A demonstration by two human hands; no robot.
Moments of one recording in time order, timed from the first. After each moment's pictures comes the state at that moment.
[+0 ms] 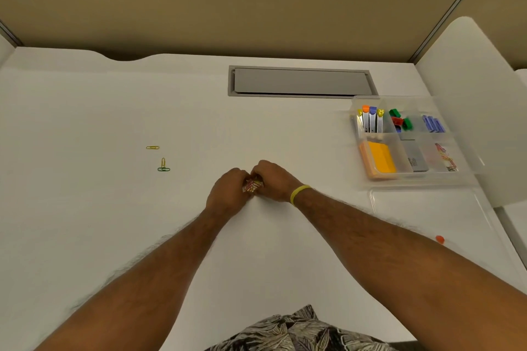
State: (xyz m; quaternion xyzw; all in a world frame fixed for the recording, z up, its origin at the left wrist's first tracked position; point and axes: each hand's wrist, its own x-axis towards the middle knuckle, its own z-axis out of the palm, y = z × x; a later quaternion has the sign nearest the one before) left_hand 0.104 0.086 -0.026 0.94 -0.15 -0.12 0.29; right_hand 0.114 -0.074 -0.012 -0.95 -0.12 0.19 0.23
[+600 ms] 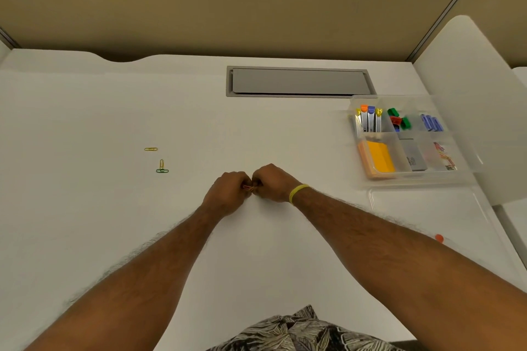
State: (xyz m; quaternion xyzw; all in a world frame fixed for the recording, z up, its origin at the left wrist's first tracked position) left_hand 0.113 0.088 -0.021 0.92 -0.15 -0.19 0.30; right_hand 0.114 -0.074 -0.008 -0.95 -0.10 0.23 0.21
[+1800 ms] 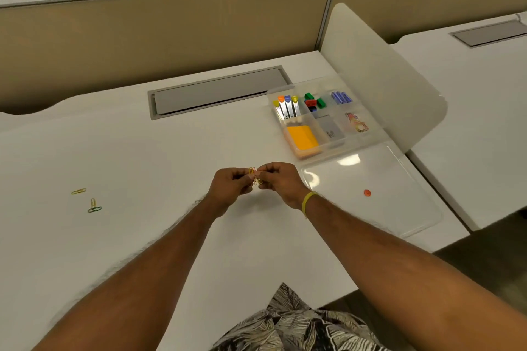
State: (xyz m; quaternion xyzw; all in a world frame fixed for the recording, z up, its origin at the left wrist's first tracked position) left_hand 0.072 -0.047 0.021 0.71 -0.07 -0.31 0.62; right_hand 0.012 -0.195 0.020 -0.63 0.25 0.01 0.73
